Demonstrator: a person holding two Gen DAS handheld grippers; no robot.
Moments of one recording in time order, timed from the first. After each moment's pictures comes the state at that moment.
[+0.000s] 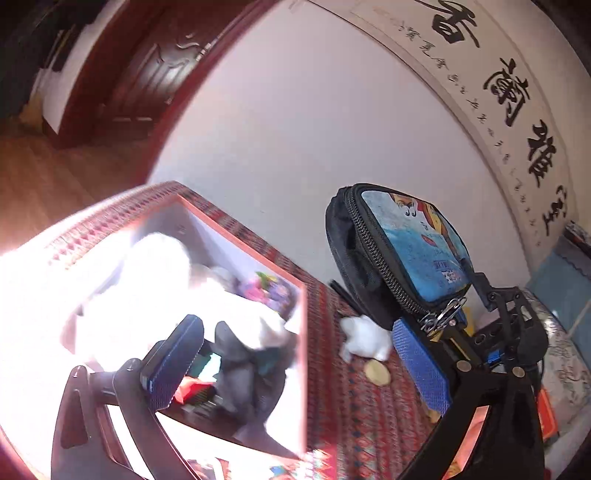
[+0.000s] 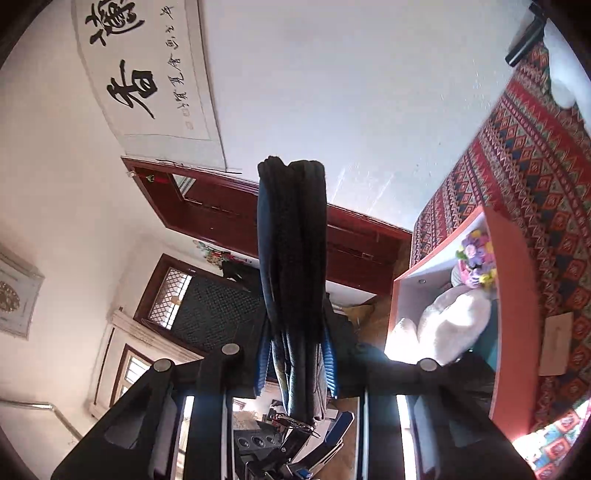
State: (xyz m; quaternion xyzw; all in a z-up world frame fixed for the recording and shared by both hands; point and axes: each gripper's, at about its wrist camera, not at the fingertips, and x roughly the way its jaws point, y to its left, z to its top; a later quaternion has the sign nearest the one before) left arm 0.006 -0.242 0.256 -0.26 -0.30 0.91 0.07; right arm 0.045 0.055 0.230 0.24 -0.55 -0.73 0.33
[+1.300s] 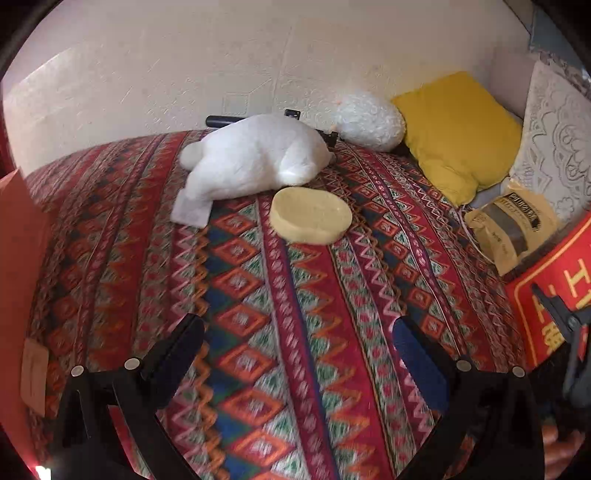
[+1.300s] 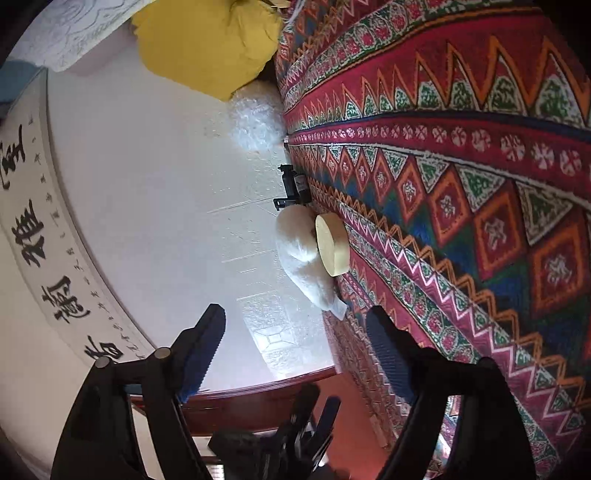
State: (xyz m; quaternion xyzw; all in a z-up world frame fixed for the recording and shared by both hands) left arm -0.126 0.311 0.146 -0.43 0.02 0.88 0.18; right arm 0.201 0.467 -0.033 0.11 -0.80 -0.58 0.06
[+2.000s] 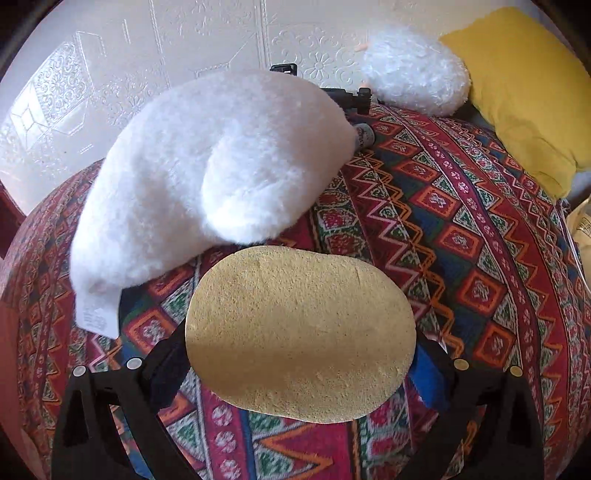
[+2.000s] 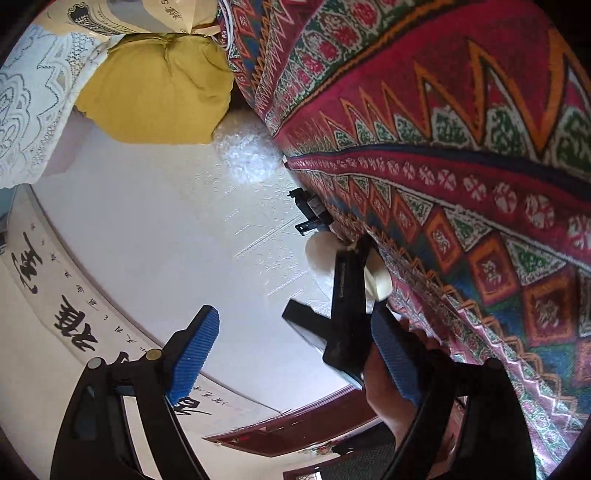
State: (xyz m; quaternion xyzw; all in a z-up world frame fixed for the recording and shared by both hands) left arm -0.230 0.384 0.093 -0.47 0.09 0.87 0.11; right arm 0.169 0.500 -0.052 0.06 -0.88 -0.47 0.08
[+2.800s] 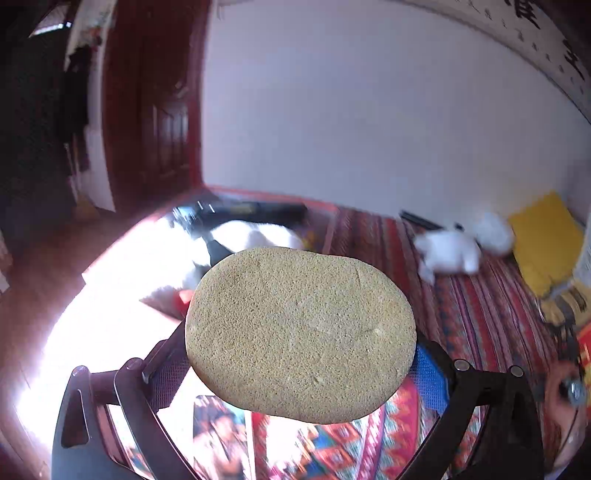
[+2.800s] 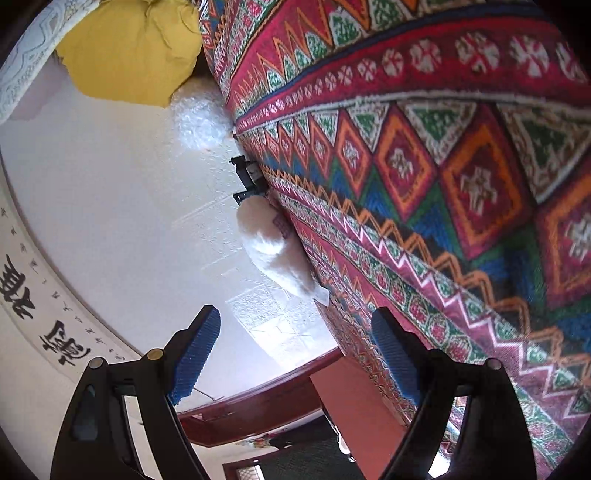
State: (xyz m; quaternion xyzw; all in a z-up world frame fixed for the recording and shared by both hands) left arm 0.039 -0.019 0.273 -0.28 -0.08 0.95 -0.06; right arm 0.175 0.433 -0.053 0.21 -0.83 -0.52 0.06
